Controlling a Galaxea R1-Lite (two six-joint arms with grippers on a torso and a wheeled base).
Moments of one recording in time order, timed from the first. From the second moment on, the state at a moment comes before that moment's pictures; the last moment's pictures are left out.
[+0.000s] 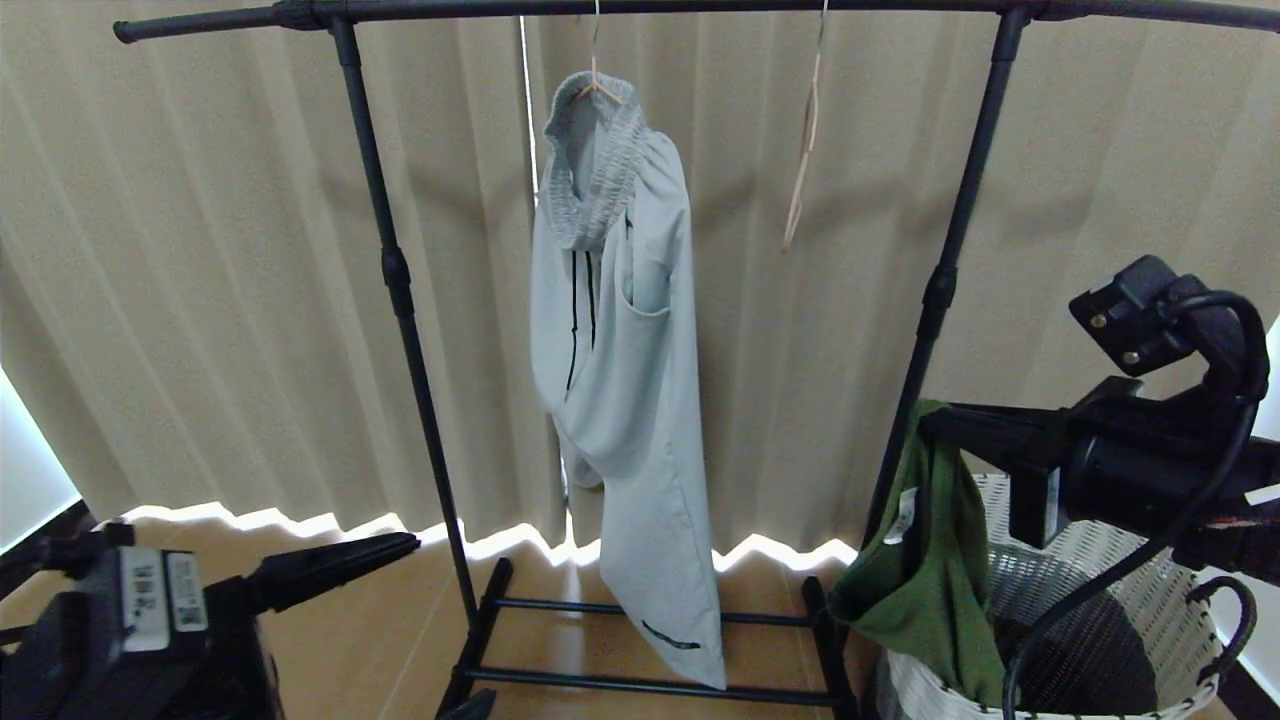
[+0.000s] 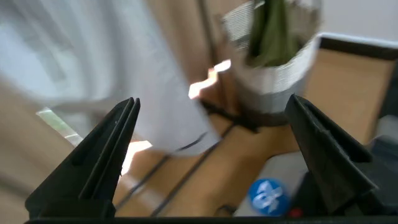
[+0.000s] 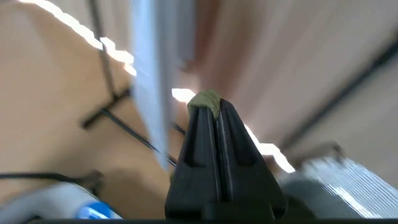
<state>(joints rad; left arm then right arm) -0.61 1.18 -0.15 -0.87 -0.26 0.25 0.52 1.33 -0.69 -0.34 -0.02 -0.06</state>
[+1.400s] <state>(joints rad) -0.89 1.98 -0.78 -0.87 -0.04 -0.04 0.76 1.31 -0.73 -0.51 0.18 -0.04</state>
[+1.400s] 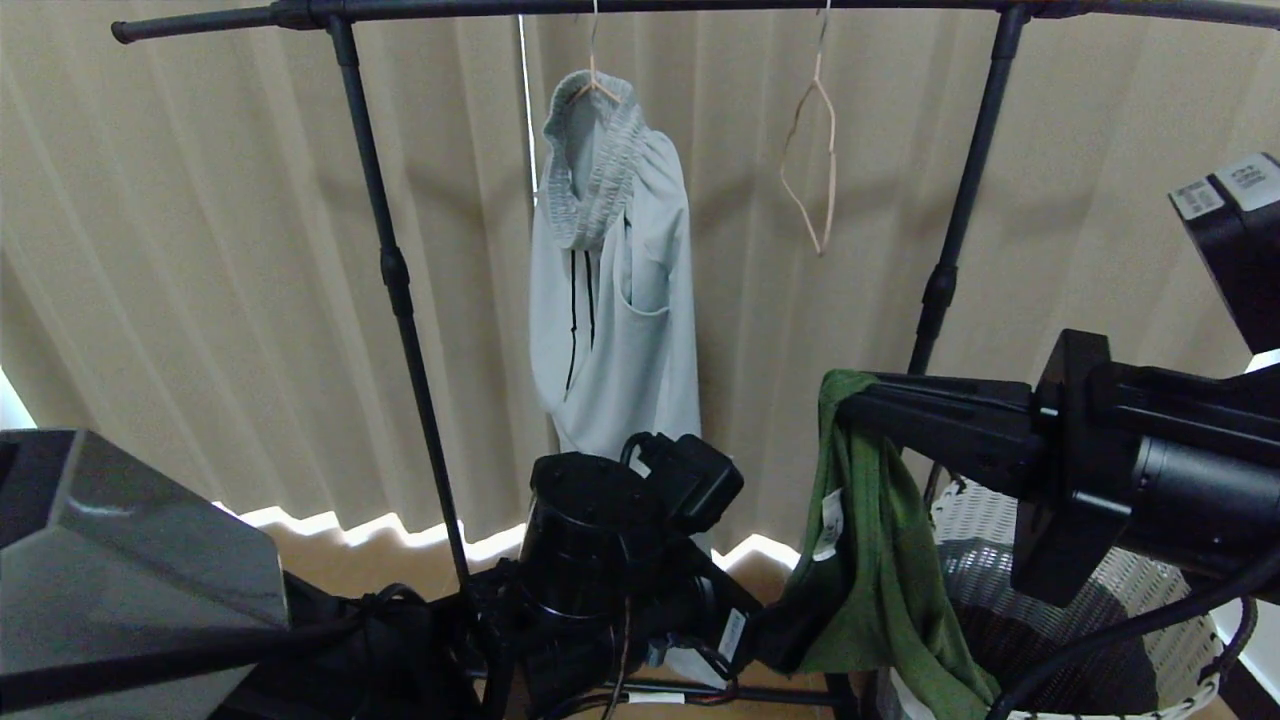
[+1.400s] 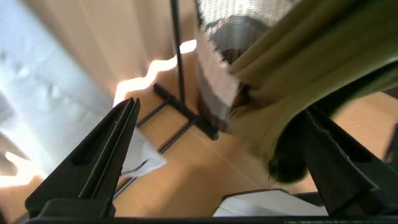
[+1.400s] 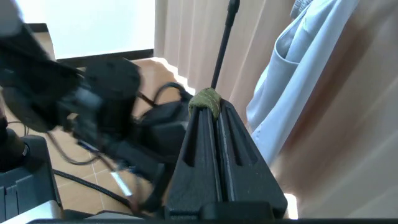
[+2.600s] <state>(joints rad) -0.73 1.95 -0.48 -1.17 0.02 0.18 0.67 1.26 -0.73 -0.50 0.18 -0.04</state>
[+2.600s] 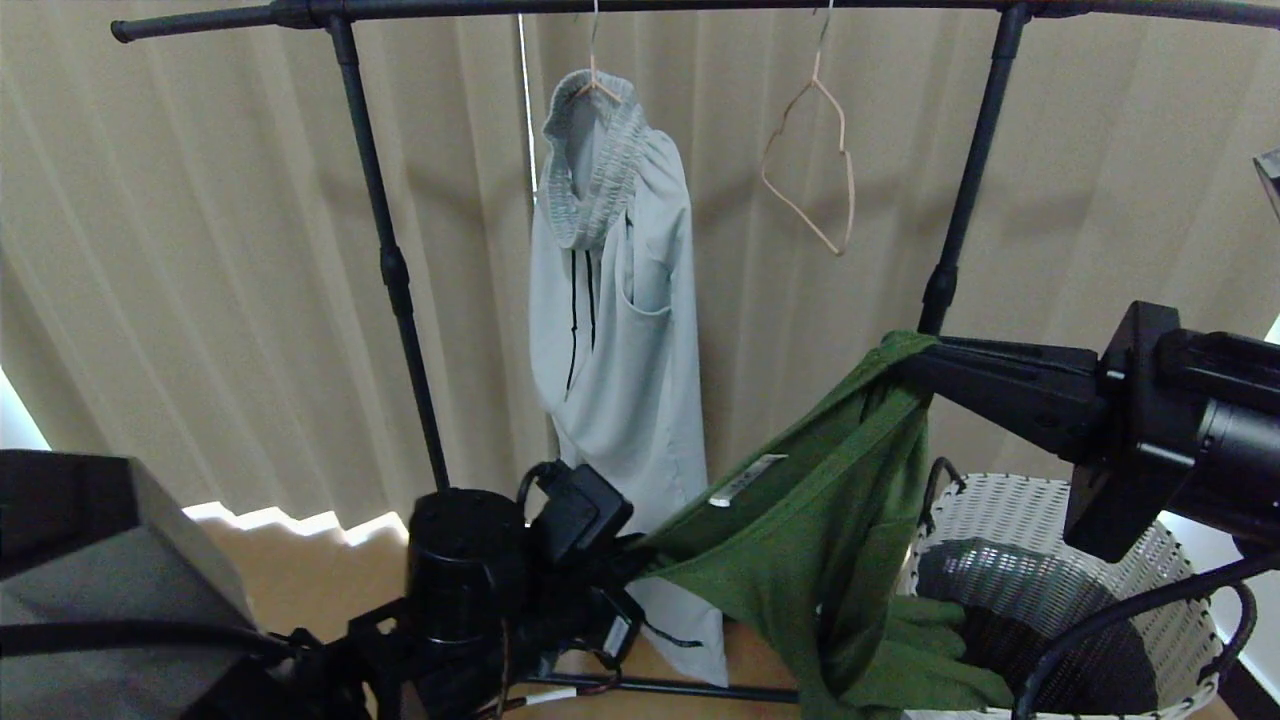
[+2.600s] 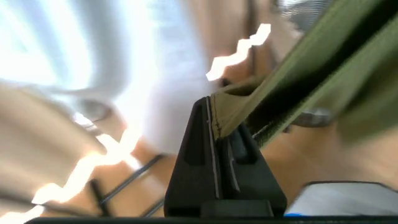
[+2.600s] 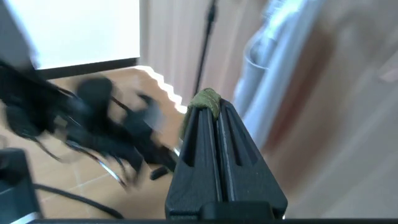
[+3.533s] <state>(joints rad) -0.52 1.39 -1.00 -0.26 0.02 0.11 0.49 1.29 -0.76 -0.51 0.17 -0.08</state>
